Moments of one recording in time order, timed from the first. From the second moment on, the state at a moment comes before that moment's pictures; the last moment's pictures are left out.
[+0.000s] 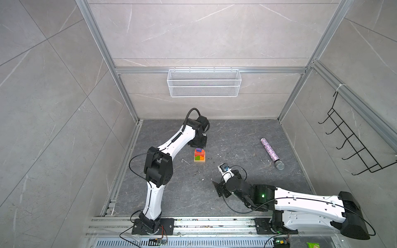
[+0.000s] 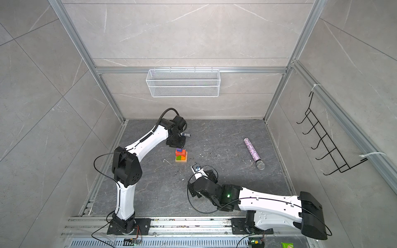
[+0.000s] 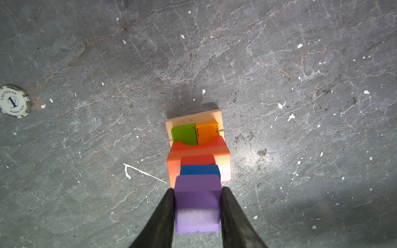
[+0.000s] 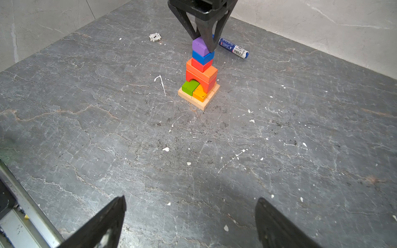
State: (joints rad) left arm -0.57 2.08 1.94 -1.17 -0.04 -0.33; right arm 1.24 1.10 0.74 -0.34 0.53 0.37
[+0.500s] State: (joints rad) left arm -0.57 2.08 1.94 -1.17 -0.04 -0.35; right arm 1.24 1.10 0.74 -0.34 0.53 0.37
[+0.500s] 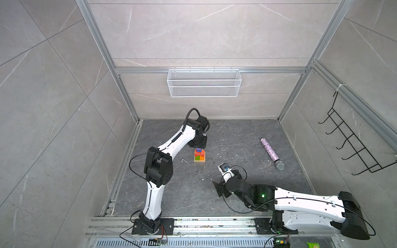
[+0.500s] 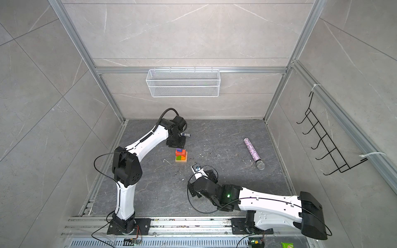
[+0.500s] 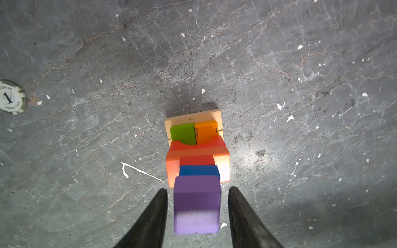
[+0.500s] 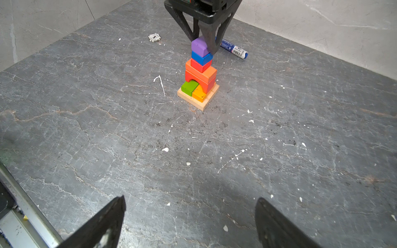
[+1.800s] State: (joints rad) left arm -0.59 2.12 1.94 -1.17 -0.06 -0.38; right arm 1.24 1.10 0.74 -0.34 0.53 0.37
